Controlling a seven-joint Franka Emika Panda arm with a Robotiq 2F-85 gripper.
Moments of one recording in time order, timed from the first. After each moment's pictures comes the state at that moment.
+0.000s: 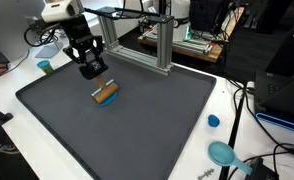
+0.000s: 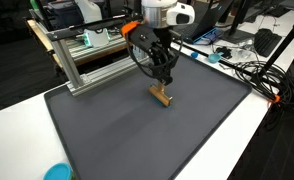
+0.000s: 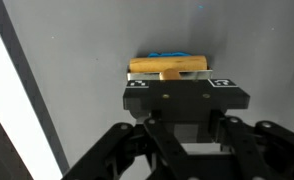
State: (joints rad) arm -0.19 0.44 0.08 -1.77 0.11 2.25 -1.66
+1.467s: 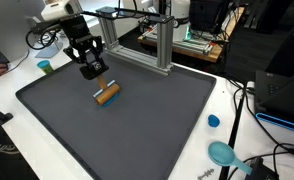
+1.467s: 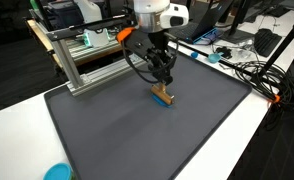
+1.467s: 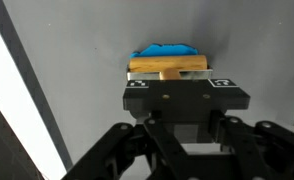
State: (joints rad) arm -0.22 0.45 0.08 -1.78 0.23 2.25 -1.80
